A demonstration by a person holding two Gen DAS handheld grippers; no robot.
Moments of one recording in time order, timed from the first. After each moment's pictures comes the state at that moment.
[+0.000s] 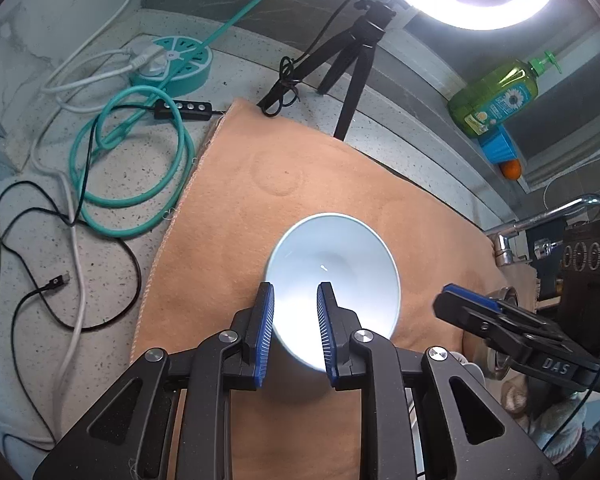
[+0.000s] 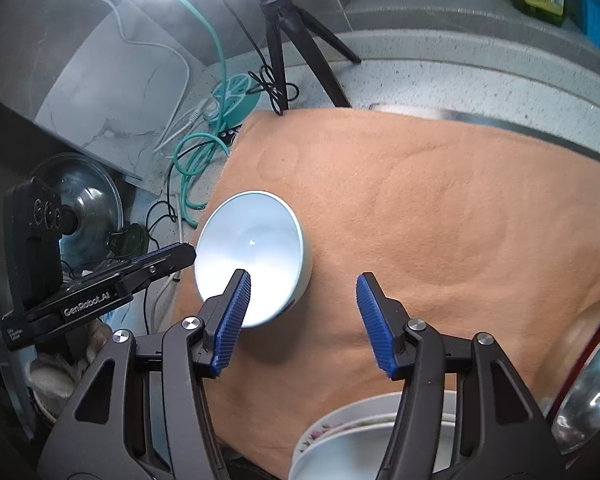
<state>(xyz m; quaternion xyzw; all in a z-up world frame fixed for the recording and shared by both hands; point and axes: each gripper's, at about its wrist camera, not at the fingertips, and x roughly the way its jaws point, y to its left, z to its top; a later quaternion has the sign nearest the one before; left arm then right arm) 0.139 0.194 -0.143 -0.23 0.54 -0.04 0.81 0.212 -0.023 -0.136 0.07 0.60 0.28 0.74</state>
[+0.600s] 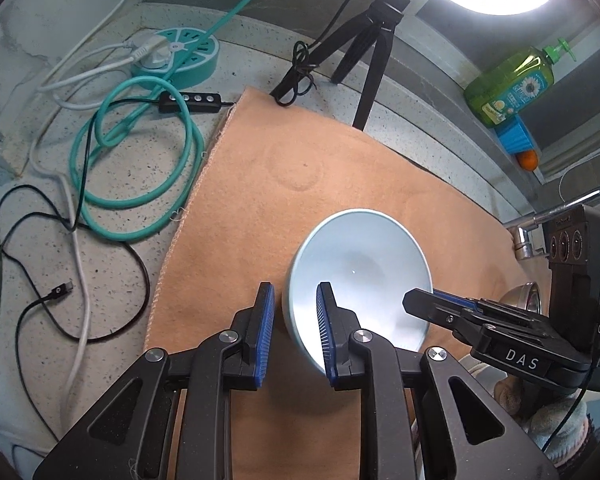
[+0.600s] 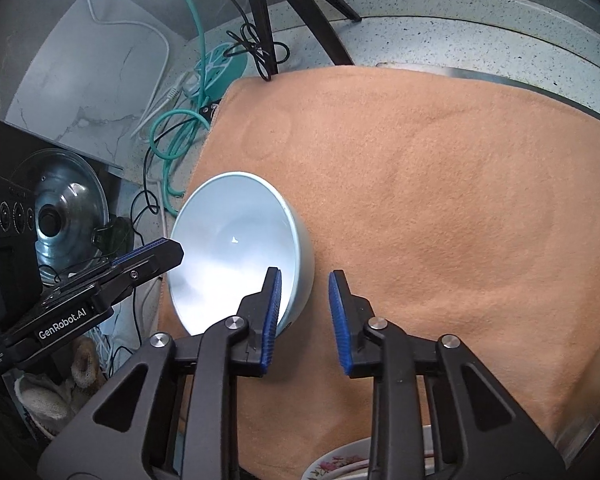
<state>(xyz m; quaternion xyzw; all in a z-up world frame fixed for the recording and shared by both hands) 0.147 0.195 -0.161 -0.21 0.56 -0.03 0.80 0.220 0.001 -0.177 0.06 0.64 0.27 0.72</state>
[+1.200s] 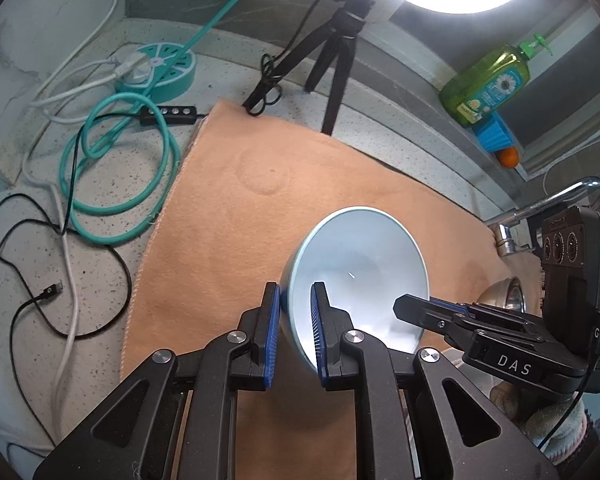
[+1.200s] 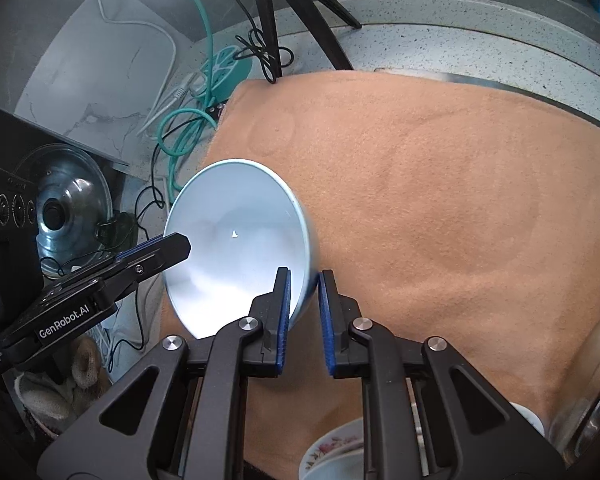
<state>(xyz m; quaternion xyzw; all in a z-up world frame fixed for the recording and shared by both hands) 0.139 0.179 -0.139 -0.21 0.54 -0.06 0.81 0.206 -0.016 -0.149 0.06 0.62 0.27 0.73</state>
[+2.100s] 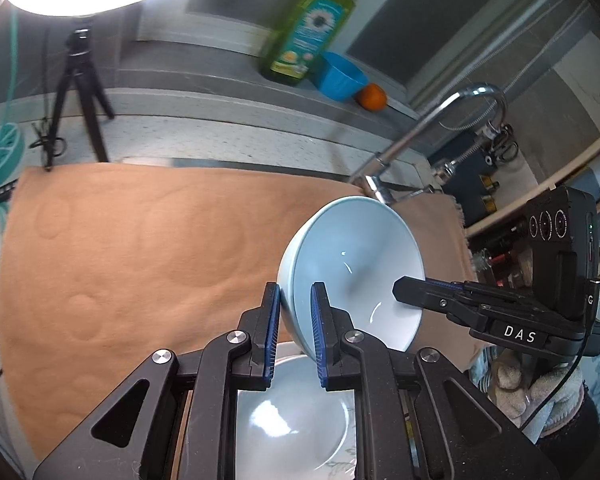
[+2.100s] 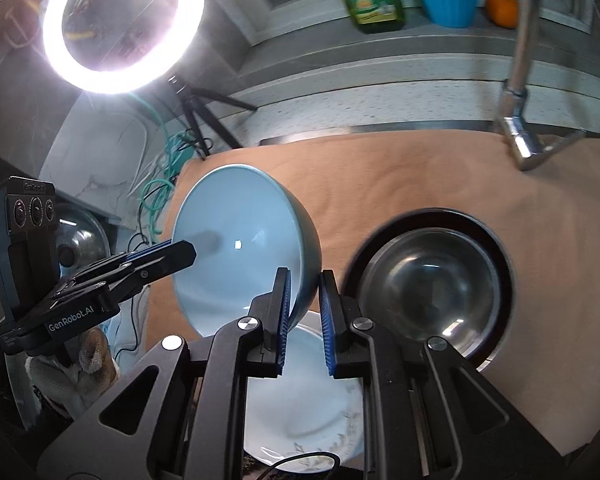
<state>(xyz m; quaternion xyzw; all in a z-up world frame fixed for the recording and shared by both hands) 0.149 0.005 -0.079 -0.15 0.52 -0.23 0.81 0.169 -0.216 -0.063 0.11 0.57 0.19 0.79</state>
